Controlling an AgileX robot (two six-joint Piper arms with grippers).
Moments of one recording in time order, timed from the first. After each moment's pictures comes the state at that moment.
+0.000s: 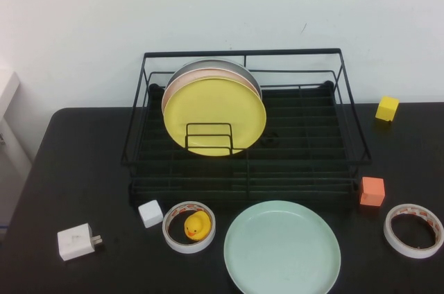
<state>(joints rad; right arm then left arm) -0.03 -0.01 -0.07 0.12 -0.06 -0.25 -0.13 -0.02 -0.24 -0.08 -0.20 -0.35</state>
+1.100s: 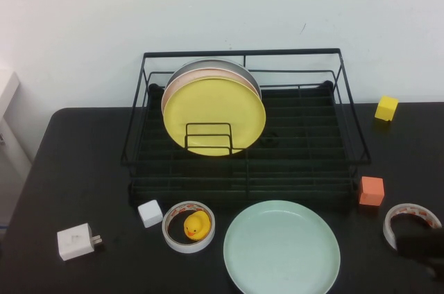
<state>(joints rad) 0.00 1.20 -0.42 1.24 0.72 -1.33 -0.13 0.20 -0.27 -0.25 0.36 -0.32</state>
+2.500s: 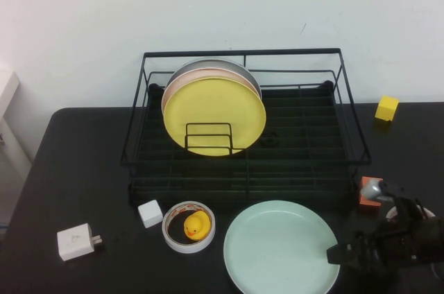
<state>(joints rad) 0.09 2.15 -0.73 1.74 0.69 -1.74 -0.13 0.21 -0.27 -0.23 0.33 -0.29</state>
